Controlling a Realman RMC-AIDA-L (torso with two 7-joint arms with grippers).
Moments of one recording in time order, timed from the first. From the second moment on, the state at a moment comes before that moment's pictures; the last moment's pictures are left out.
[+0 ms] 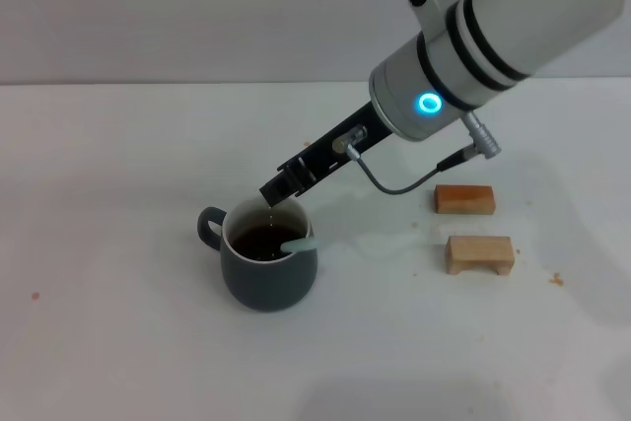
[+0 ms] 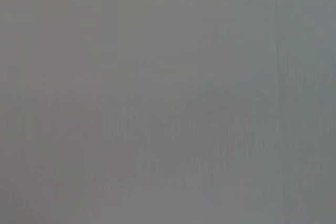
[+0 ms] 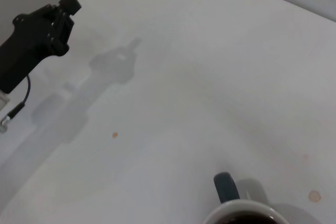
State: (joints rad) left arm -0.25 -2.03 -1.23 -0.19 2.44 1.17 -0.09; right arm 0.97 2.07 1.60 1.09 -2.24 1.33 -0.34
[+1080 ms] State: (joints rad) left arm -0.27 -2.02 -1.23 -0.19 2.44 1.16 -0.09; right arm 0.84 2.07 1.47 1.31 -2.34 1.35 -0.13
